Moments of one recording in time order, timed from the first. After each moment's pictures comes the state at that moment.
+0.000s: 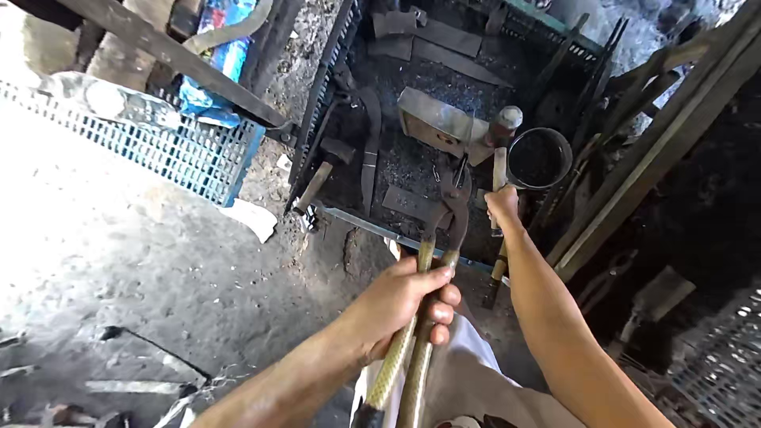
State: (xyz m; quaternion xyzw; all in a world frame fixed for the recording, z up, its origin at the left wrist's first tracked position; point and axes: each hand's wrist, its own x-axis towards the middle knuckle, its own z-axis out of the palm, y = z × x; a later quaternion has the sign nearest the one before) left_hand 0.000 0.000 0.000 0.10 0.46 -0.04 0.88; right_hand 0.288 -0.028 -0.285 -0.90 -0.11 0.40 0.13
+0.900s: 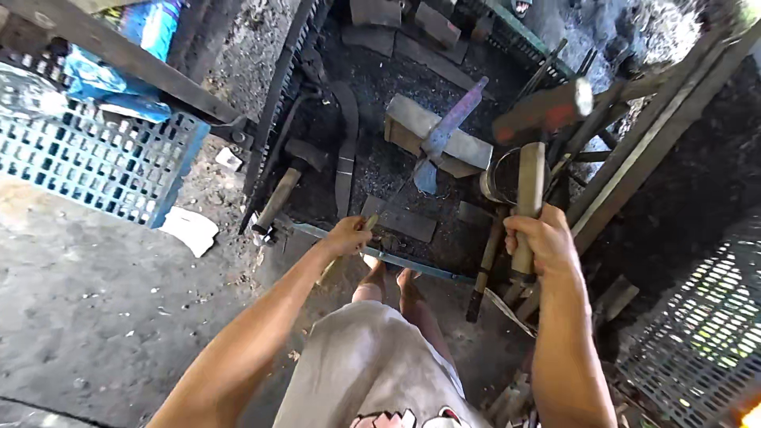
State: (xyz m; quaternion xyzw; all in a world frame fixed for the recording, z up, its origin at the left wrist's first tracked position) left_hand -0.078 0.125 -0.318 0.52 0.49 -0.12 0.69; right_hand 0.245 -0.006 -0.092 -0.81 -0.11 0.45 0.36
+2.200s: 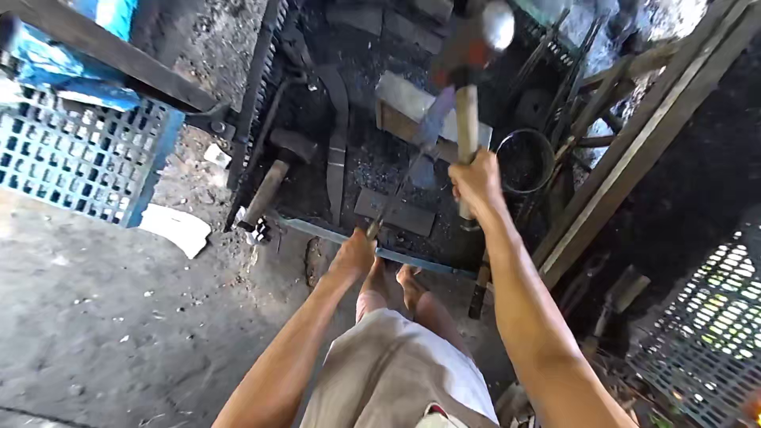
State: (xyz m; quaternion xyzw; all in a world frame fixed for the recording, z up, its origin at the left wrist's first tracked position) left_hand -0.052 0.062 -0.297 0.65 0.55 -0.25 0.46; right_hand 0.222 0.071 -0.210 -0.86 -0.23 0.39 0.24
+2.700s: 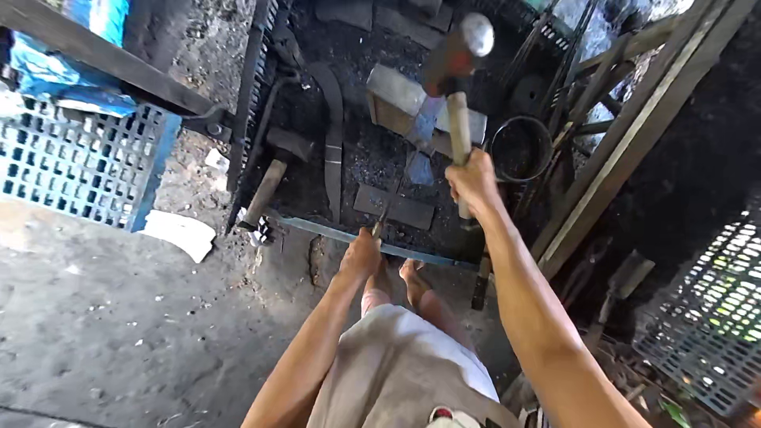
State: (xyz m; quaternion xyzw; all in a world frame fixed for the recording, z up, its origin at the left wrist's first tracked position) left_hand -0.043 0.040 -0.302 0.63 0.57 -0.25 0.46; right_hand 0.220 0.050 -0.217 -0.86 -0.21 0.41 0.23
